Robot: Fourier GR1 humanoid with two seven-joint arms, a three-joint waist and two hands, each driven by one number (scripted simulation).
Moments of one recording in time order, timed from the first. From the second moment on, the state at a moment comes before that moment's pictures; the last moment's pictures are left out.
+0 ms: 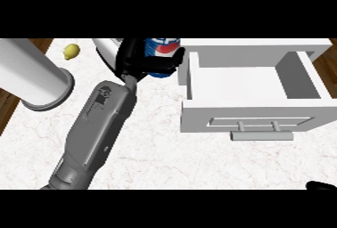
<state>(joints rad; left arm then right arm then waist) -0.87 0.00 -0.03 -1.00 0.16 0.23 0.04 0.09 -0.09 -0.32 -2.28 -0.08 0.09 0.33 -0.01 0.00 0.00</state>
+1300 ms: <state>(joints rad) -1.50 0.00 -0.20 -0.52 0.34 0.46 0.19 0.03 -0.11 -0.31 -2.26 -0.09 0.09 0.33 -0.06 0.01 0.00</state>
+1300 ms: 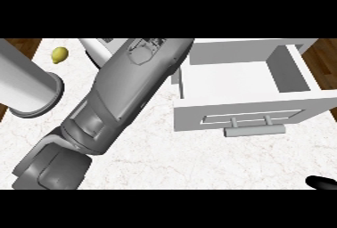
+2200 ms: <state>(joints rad) -1.62 0.00 -0.29 -0.31 0.45 0.61 0.08 -0.08 -0.19 -0.31 -2.22 -0.07 0.10 0.36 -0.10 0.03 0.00</state>
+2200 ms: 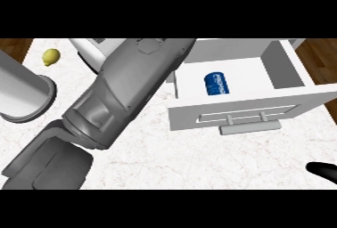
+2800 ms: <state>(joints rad) -1.64 0.00 -0.26 -0.30 0.55 0.64 0.03 -0.15 -0.29 -0.19 -2.15 0.19 0.14 0.24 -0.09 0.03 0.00</state>
